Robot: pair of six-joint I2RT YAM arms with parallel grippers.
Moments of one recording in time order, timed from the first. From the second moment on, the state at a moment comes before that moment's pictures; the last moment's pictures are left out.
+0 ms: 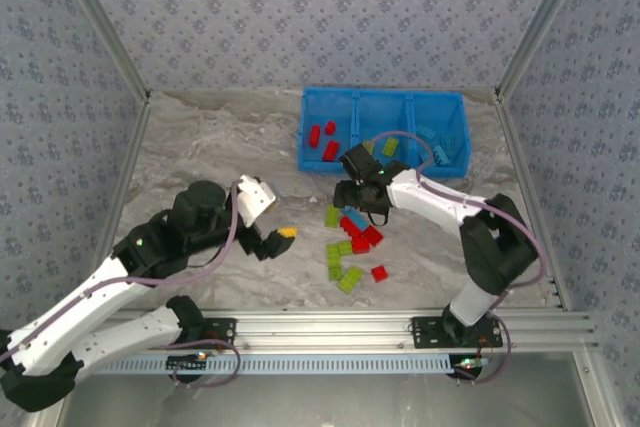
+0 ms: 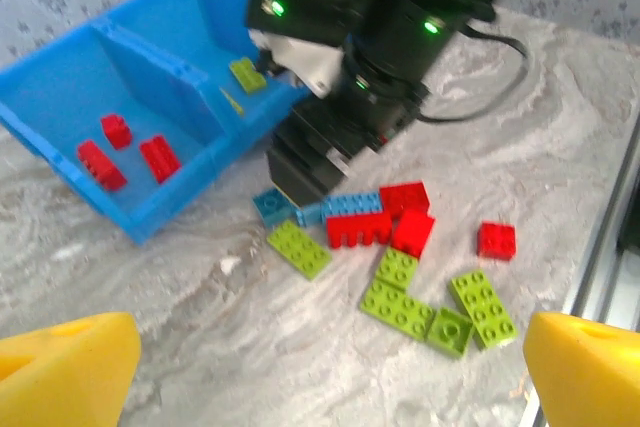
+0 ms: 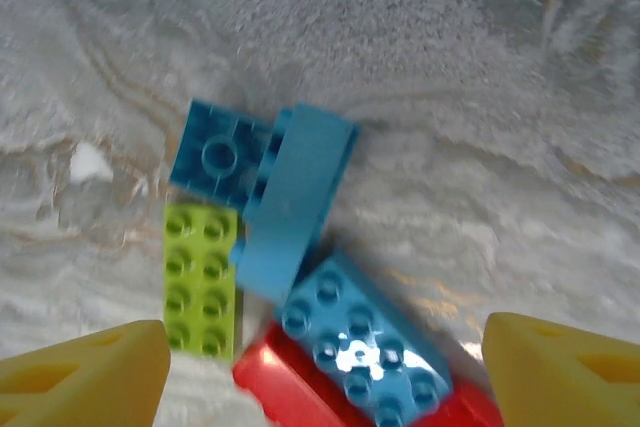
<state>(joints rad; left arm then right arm) -0.89 0.76 0.93 -0.66 0.06 0.08 0.65 1.68 1.15 -0.64 0.09 0.74</state>
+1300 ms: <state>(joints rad) -0.90 0.70 0.84 -0.43 0.19 0.01 0.22 1.21 1.14 -0.72 0.24 0.56</state>
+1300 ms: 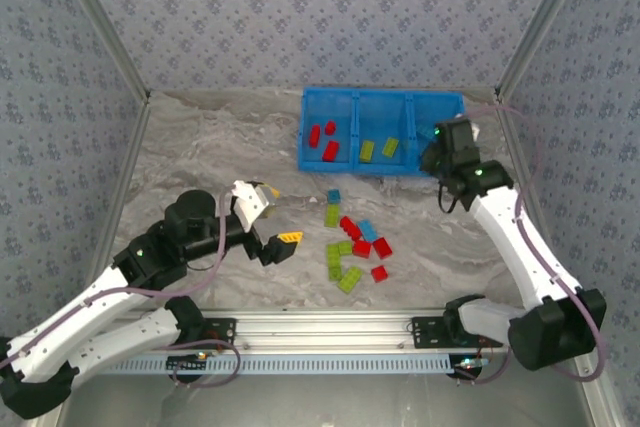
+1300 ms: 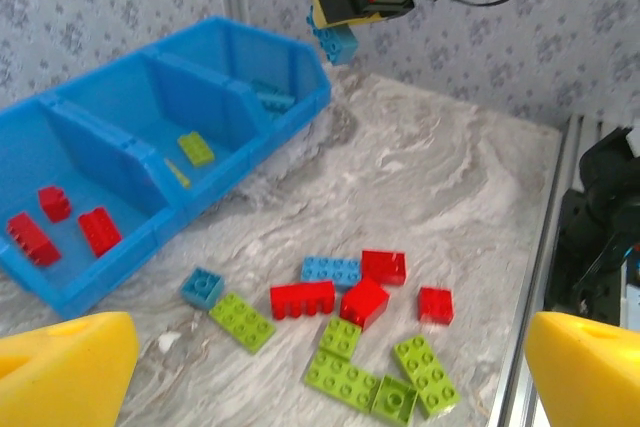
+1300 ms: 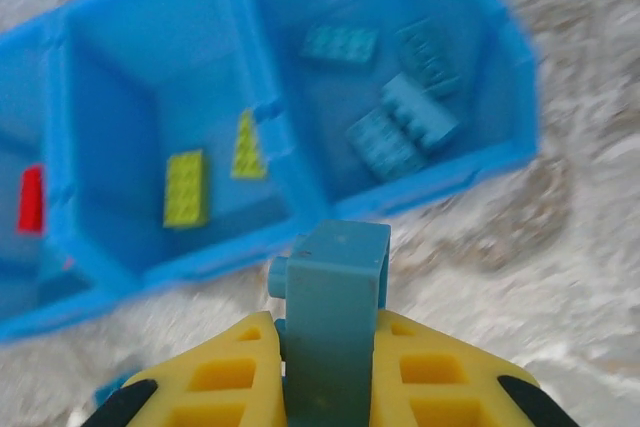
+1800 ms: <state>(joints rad) -0.90 0.82 0.86 -0.38 0.08 -0.21 0.02 1.94 1.67 -0.72 0.09 0.43</state>
